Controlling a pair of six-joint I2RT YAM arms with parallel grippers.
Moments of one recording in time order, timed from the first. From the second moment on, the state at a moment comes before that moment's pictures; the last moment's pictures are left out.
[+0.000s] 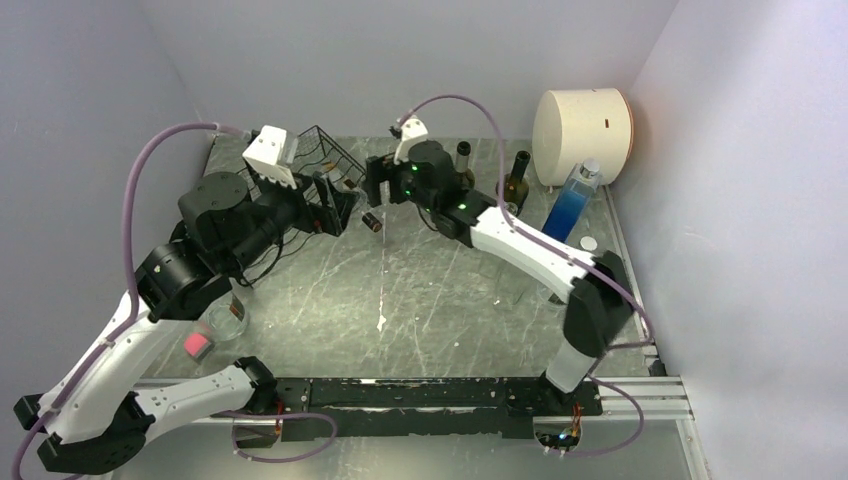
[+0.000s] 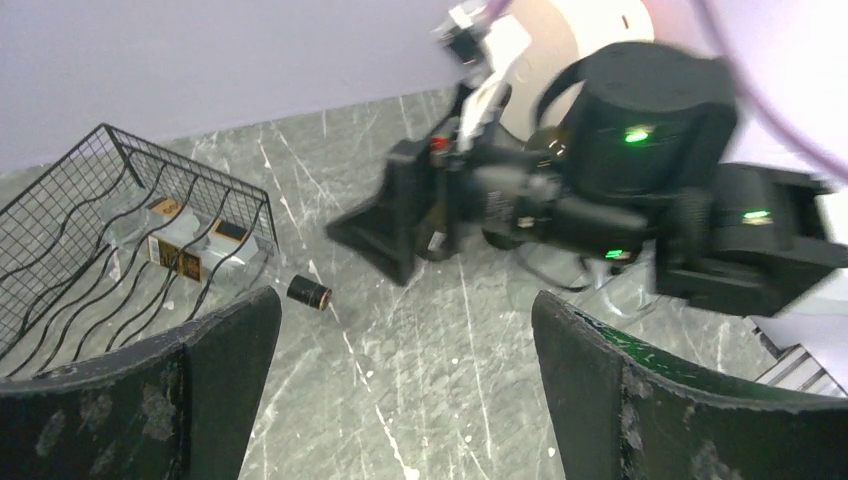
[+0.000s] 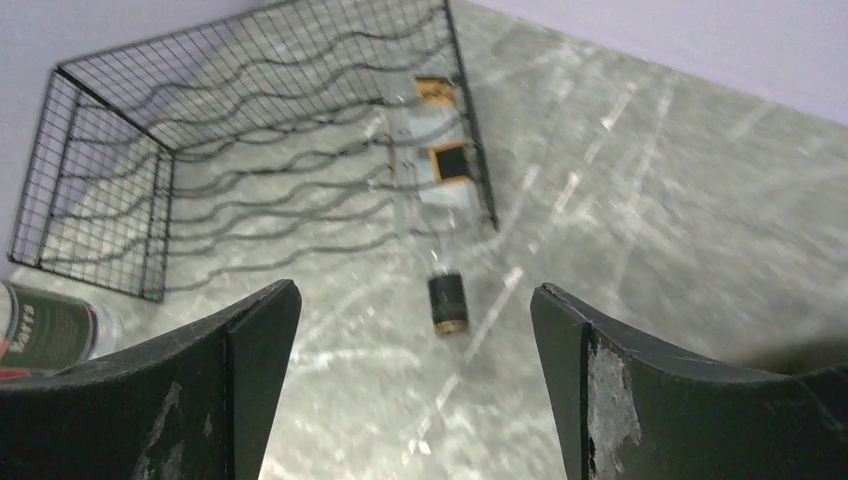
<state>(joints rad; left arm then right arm) -0.78 0.95 1.42 -0.59 -0.25 -0.26 0.78 1.73 1.47 0.00 0.11 0.21</state>
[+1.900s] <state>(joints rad) -0.78 0.98 1.03 -0.22 -0.20 -0.33 0.78 0.95 1.04 -0.83 0.81 0.52</state>
